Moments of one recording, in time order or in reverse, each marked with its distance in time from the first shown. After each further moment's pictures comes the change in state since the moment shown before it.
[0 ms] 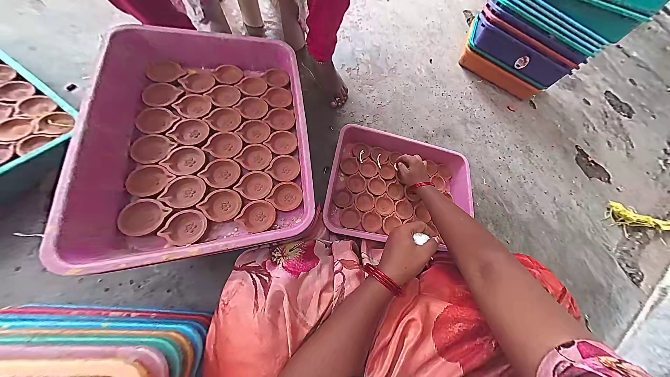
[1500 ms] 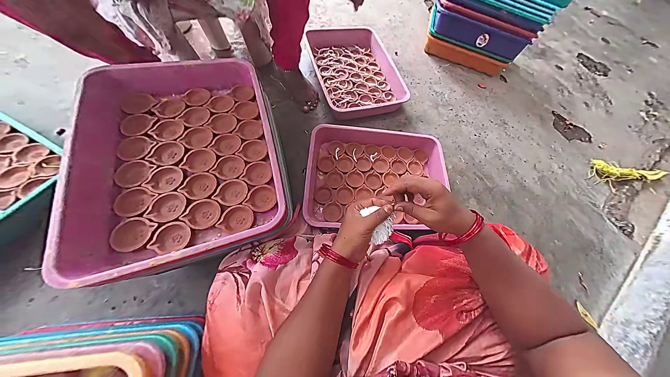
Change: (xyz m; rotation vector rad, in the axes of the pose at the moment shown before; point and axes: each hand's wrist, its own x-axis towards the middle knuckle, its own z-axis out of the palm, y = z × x) left_hand -0.013 0.009 -0.008 -0.615 0.131 0.011; right_hand -0.176 -0.070 -0.136 0.629 -0.040 -0.705
